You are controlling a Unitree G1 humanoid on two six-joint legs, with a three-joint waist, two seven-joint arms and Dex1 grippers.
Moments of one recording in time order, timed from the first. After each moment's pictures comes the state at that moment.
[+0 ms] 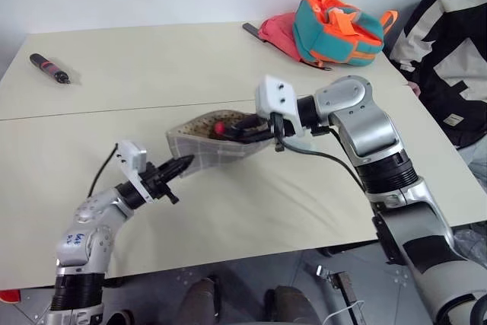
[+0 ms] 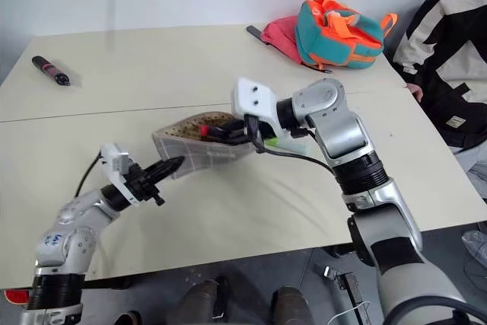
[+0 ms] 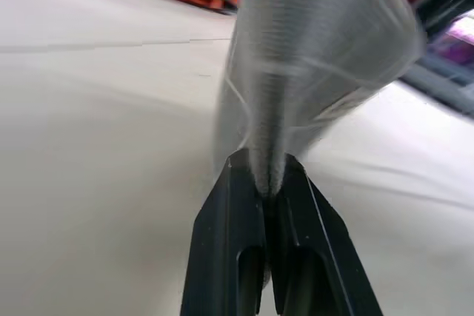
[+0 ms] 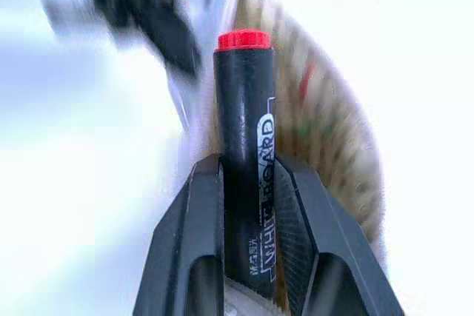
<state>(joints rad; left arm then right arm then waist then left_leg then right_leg) -0.19 0.49 0.24 -0.10 -0.60 0.38 -0.71 -1.03 -0.37 0.23 0.18 0.13 0.37 1.29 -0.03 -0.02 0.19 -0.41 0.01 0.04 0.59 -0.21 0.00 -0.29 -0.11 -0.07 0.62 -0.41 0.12</state>
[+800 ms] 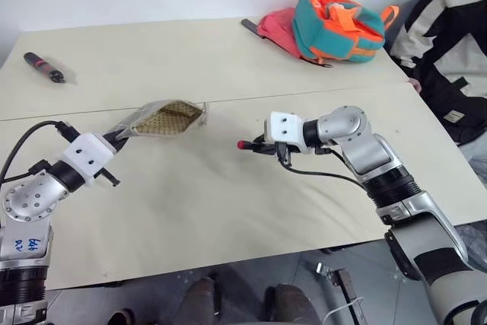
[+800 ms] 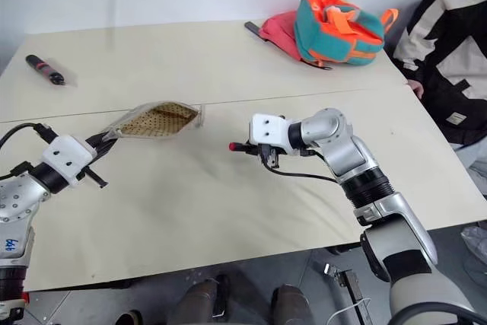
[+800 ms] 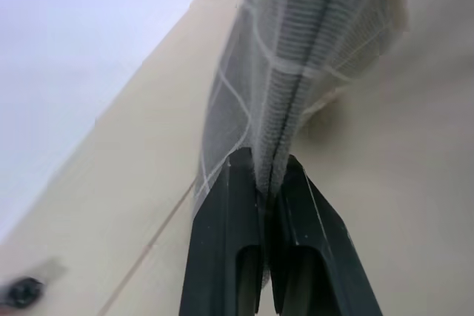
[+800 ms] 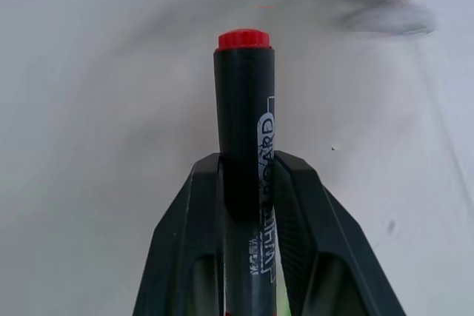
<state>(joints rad) -0.13 0.75 0.30 0.04 0.01 -0.23 -0.53 -0.92 -0.50 0.40 0.34 -0.11 0.03 1.13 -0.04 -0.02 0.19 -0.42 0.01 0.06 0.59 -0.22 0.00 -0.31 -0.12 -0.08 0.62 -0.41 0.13</state>
